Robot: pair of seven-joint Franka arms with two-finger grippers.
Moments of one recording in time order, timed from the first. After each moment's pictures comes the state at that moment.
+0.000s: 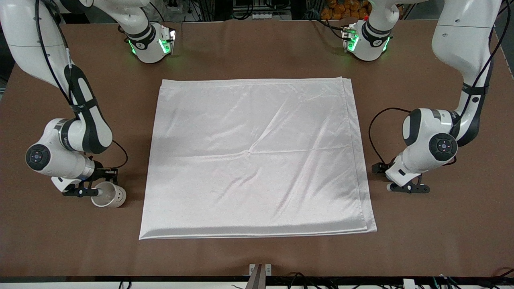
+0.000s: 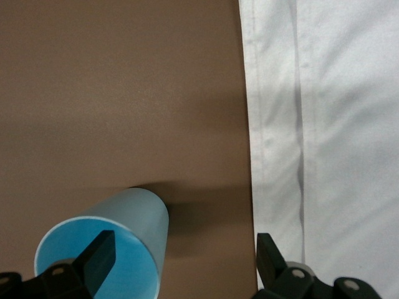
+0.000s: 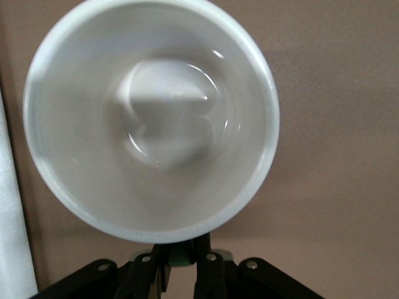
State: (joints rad) left arm -0.02 0.53 -0.07 -1.83 0.11 2.34 -0.07; right arm -0.07 0.61 -0.04 -1.78 0.02 2.33 -0.11
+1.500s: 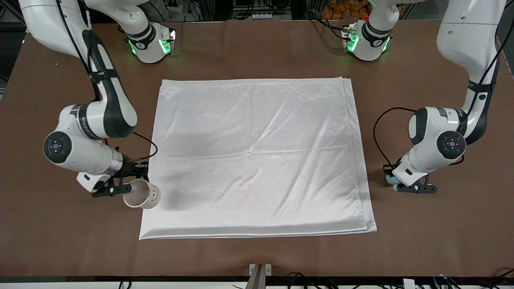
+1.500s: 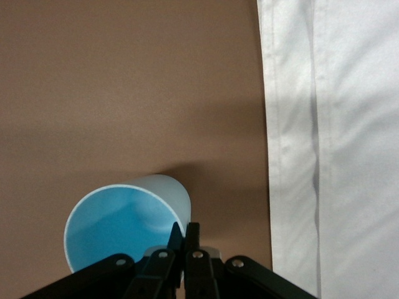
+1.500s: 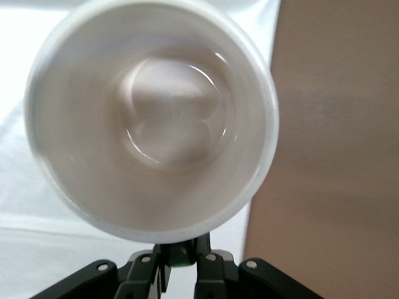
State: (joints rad) left arm 0.00 0.51 -0.07 -1.84 0.12 2.35 -0.06; right arm 0.18 0.48 -0.02 -1.65 0.12 2.09 -0.01
